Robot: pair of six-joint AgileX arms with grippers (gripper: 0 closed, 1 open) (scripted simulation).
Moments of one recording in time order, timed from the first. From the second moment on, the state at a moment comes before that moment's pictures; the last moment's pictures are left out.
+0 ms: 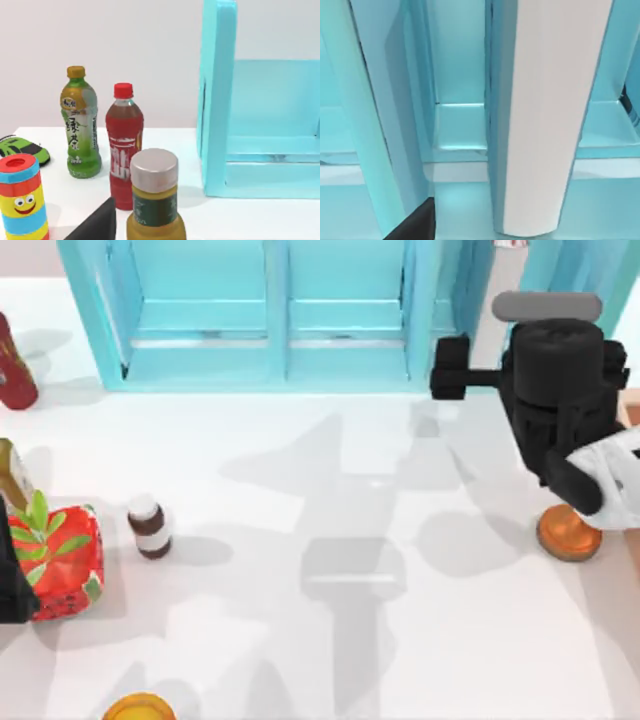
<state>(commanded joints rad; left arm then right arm) 0.00 0.00 0.00 0.00 0.00 0.00 0.43 1.95 0.93 0.68 0.46 0.17</state>
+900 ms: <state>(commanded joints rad) 0.00 0.00 0.00 0.00 0.00 0.00 0.33 2.21 1.26 0.62 0.37 0.14</state>
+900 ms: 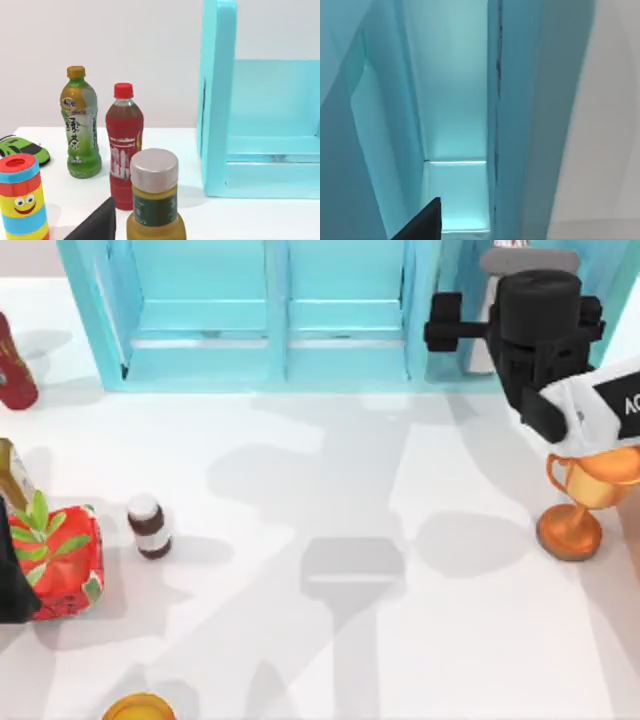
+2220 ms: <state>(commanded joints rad) 0.00 0.00 0.00 0.00 0.00 0.00 0.33 2.28 1.33 0.62 0.37 0.14</state>
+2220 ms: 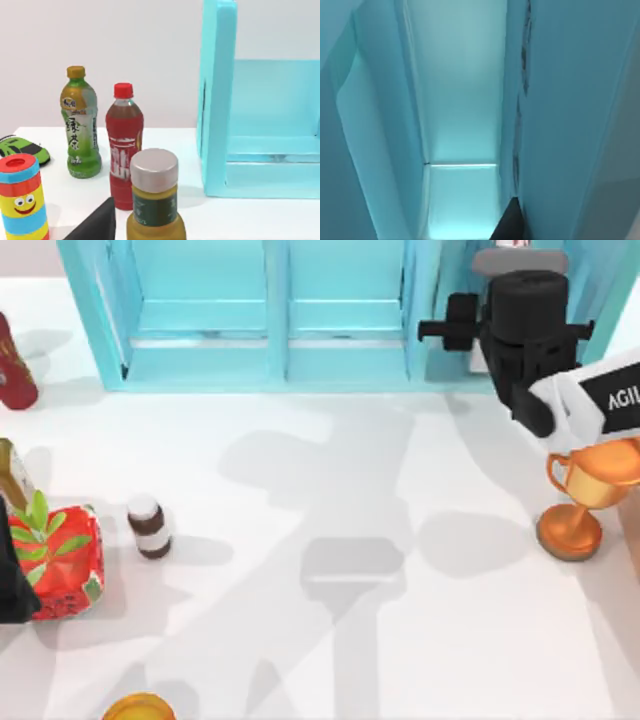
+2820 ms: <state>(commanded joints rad) 0.00 0.00 0.00 0.00 0.00 0.00 0.34 2.24 1.32 0.59 0.39 0.14</state>
